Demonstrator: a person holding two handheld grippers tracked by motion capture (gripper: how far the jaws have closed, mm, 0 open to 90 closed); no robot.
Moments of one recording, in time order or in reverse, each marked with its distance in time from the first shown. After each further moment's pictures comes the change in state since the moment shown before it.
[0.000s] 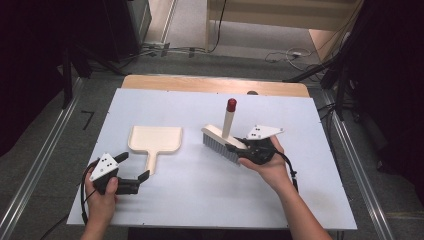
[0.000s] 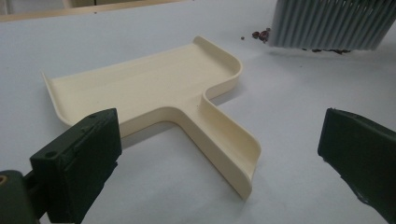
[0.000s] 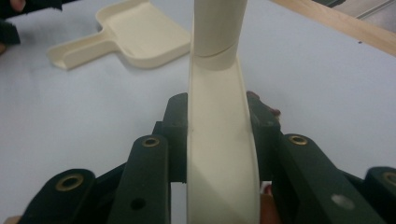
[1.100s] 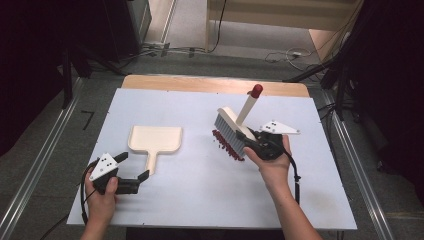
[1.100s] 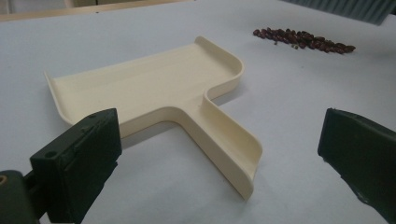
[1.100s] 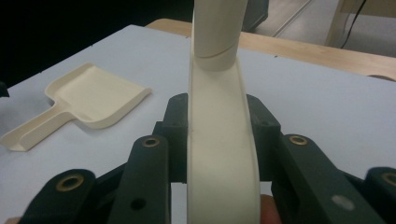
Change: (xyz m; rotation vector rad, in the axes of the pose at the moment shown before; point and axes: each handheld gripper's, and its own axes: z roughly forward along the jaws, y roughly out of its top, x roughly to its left) left arm -0.001 0.001 0.000 0.004 0.026 0.009; right arm -0.004 0.003 -0.029 -0.150 -0.212 0.232
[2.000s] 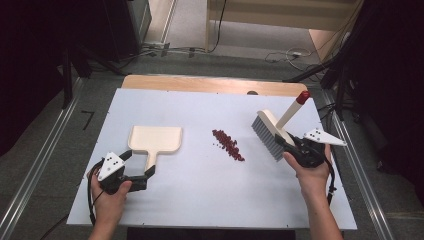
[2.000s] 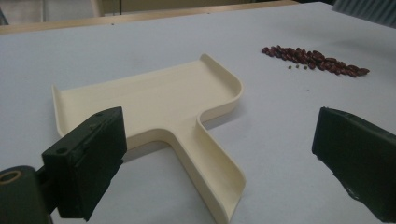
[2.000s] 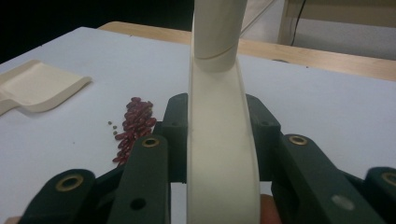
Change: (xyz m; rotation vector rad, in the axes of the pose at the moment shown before) left arm -0.024 0.016 0.006 -0.023 0.075 -0.061; right arm -0.067 -0.027 -0.068 -0.028 -0.119 0.027
